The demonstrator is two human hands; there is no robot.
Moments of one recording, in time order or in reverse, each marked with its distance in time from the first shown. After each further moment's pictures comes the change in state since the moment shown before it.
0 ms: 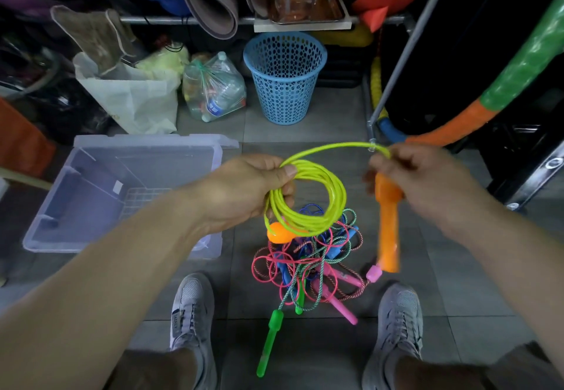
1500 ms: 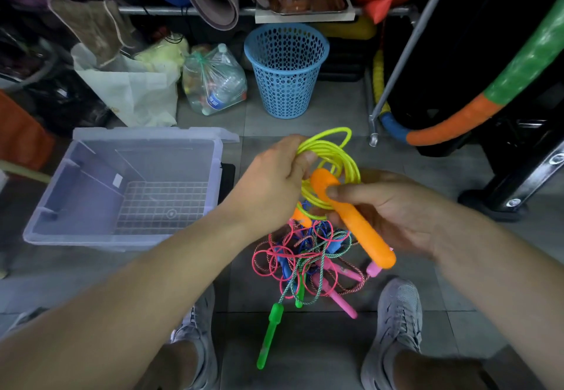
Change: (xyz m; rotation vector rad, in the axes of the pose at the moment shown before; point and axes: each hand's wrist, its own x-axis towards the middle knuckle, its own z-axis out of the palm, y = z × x) left_hand 0.006 -0.009 0.027 0.670 0.309 0.390; right_hand -0.021 -0.022 0.039 0.699 -0.420 0.416
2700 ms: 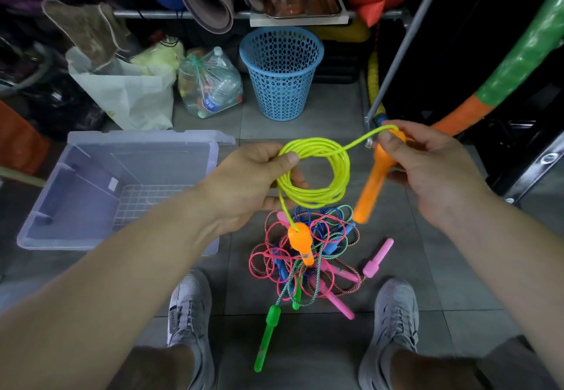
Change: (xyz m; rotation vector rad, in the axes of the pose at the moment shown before) left_hand 0.007 -0.007 -0.013 -0.645 -0.176 -0.379; right_hand 0.009 -0.019 -0.044 -0.231 0.539 -0.488
